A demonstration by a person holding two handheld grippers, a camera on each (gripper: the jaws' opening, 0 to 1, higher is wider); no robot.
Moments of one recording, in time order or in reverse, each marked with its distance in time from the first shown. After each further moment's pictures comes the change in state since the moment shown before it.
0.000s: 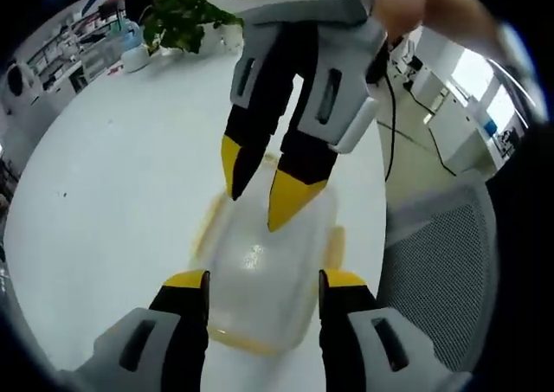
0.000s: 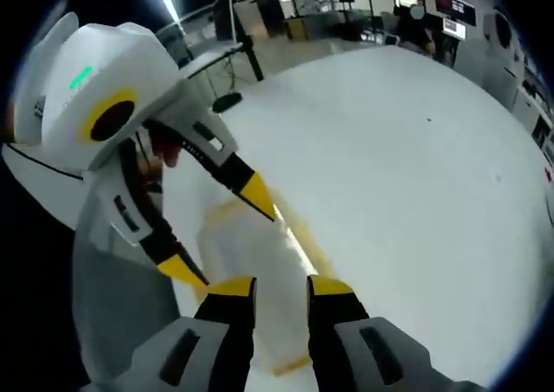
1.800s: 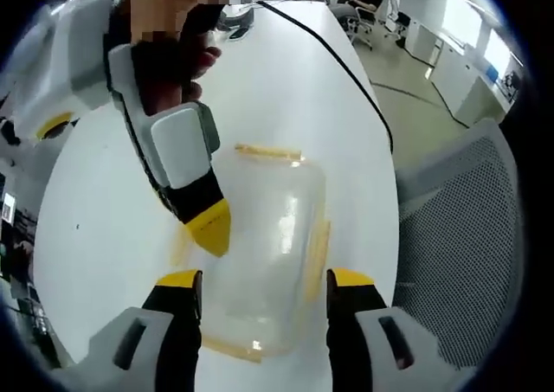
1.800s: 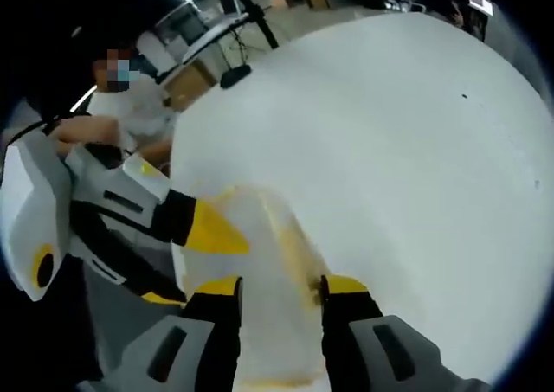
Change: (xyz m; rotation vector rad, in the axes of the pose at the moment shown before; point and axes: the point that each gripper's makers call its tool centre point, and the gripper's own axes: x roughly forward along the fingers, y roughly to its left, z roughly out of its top) left arm 0.016 -0.013 -0.004 0.197 0.079 0.129; right arm 0.033 -0.020 0.001 0.037 0.185 0.182
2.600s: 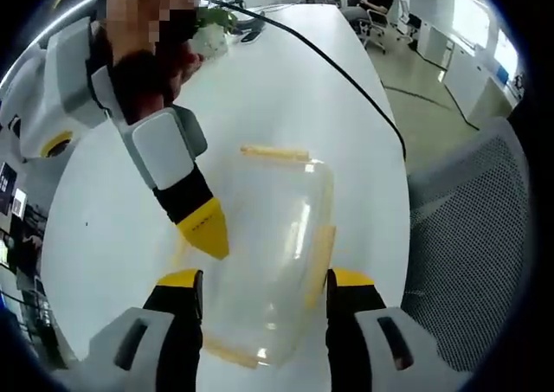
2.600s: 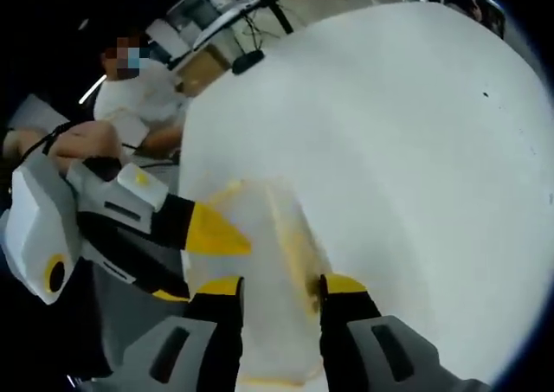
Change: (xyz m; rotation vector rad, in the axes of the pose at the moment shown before) left arm 0.003 0.001 0.001 -0.024 -0.024 0.065; right arm 0.004 0.004 0.000 -0.062 0.078 0.064
